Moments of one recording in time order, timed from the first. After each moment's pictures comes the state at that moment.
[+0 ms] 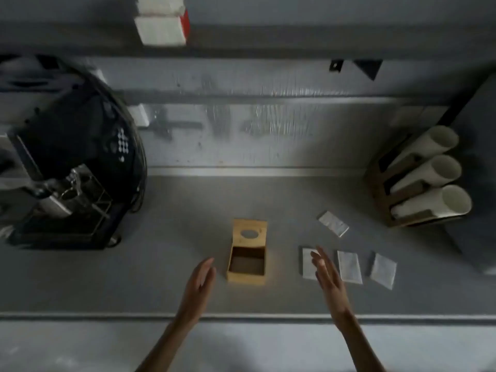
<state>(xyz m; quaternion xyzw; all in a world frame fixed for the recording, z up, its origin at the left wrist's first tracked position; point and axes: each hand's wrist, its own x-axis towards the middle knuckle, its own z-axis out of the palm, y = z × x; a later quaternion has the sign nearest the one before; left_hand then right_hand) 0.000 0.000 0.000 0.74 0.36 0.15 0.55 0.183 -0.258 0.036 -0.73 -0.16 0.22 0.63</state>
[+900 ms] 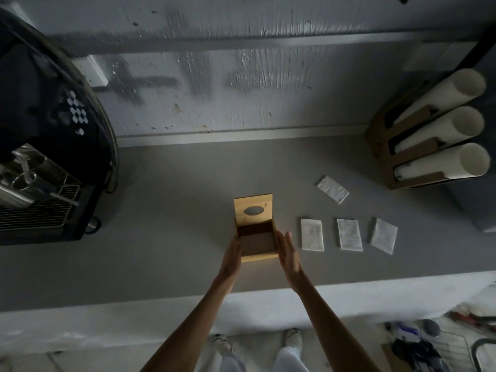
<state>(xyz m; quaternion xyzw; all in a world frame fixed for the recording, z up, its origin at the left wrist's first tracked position) 0.103 -0.019 -0.098 0.62 0.37 0.02 0.69 0.188 -0.166 -0.070 -0.69 -0.01 0.38 0.61</state>
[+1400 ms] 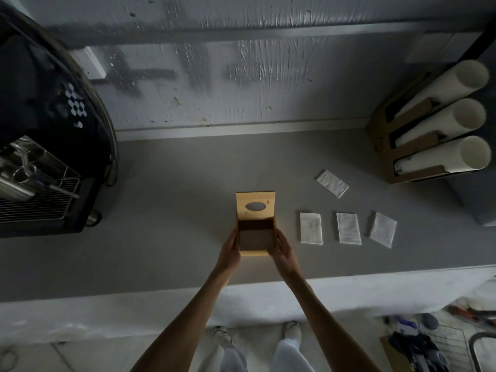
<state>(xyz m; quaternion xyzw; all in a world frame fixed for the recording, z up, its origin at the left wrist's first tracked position) 0.096 -0.027 -0.059 0.67 0.36 0.02 0.65 0.171 -0.170 -0.070 -0.78 -0.10 0.29 0.55</state>
